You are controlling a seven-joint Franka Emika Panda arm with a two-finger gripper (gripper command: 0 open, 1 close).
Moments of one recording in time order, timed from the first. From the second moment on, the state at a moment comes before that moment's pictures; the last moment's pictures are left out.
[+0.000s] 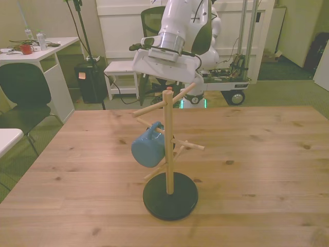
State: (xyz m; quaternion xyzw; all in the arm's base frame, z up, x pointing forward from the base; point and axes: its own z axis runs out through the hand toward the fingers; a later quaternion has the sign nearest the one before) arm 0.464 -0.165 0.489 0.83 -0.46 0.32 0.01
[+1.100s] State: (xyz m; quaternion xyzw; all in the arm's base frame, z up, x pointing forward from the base) arm 0.562 -0.195 0.462 0.80 -0.46 0.38 0.00
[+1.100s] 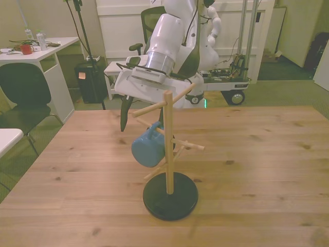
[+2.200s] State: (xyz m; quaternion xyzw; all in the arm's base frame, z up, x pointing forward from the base) arm 0.580 -0.190 0.450 0.80 -0.45 0.40 0.02
